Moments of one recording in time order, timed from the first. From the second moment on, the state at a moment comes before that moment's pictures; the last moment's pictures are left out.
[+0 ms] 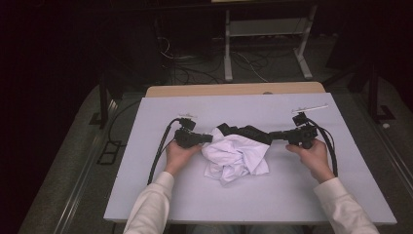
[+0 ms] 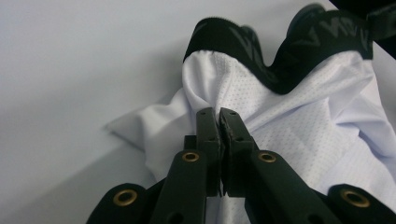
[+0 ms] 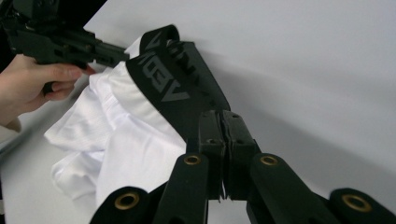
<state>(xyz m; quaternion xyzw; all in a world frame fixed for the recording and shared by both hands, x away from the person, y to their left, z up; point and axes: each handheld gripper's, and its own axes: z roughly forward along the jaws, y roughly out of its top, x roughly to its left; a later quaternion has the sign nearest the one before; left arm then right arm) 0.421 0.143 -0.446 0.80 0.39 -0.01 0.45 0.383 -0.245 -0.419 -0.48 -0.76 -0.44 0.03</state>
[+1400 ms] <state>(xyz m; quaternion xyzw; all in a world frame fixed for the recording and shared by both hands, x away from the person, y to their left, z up) 0.334 0.118 -0.397 0.82 0.34 0.02 0.47 0.289 -0.316 -0.443 -0.55 -0.73 -0.39 0.09</state>
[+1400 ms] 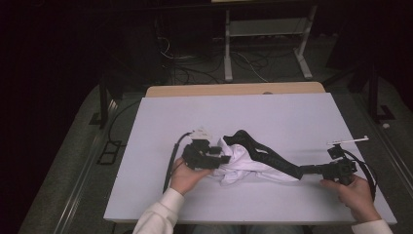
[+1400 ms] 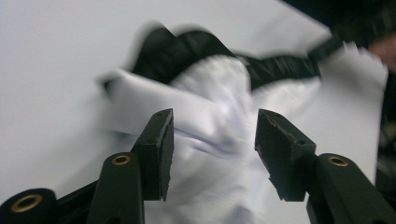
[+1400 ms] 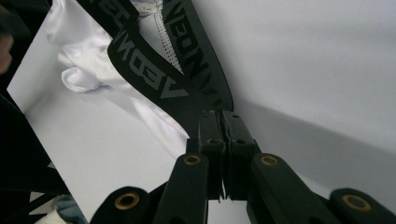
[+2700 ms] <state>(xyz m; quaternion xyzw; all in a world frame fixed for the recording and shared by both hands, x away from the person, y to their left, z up) 0.442 0.102 -0.469 0.79 0.40 -0.19 0.42 0.293 -0.314 -0.447 -0.55 -0.74 -0.38 0.09</state>
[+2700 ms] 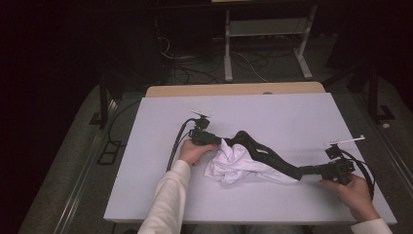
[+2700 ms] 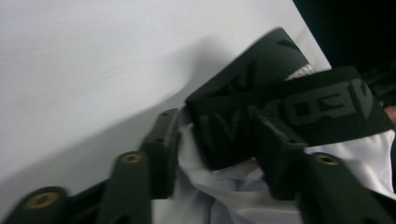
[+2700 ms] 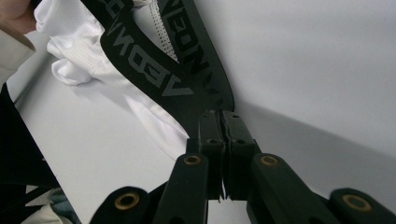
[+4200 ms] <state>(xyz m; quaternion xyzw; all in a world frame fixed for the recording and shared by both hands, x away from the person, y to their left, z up) 0.456 0.183 -0.367 0.75 0.44 0.06 0.49 0.471 -0.288 -0.348 -0.52 -0.77 -0.37 -0.01</state>
